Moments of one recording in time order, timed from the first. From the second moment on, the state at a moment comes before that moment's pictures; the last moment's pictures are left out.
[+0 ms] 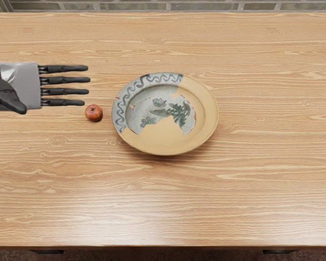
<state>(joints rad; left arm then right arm) -0.98 1.17 -0.49 -1.50 -0.54 -0.61 0.61 -0.06 0.00 0.06 0.13 -0.05 0.07 -0.28</state>
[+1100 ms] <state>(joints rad) -1.13 0.87 -0.51 -1.75 0.61 -0.10 0.61 -0.07 0.00 0.06 0.12 -0.04 0.06 -0.27</state>
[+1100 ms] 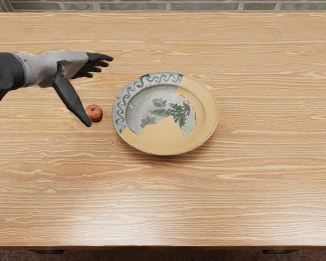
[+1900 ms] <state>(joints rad) -0.93 0.80 -0.40 -1.72 1.00 0.25 0.61 -0.07 0.00 0.06 0.12 -0.04 0.06 -0.28</state>
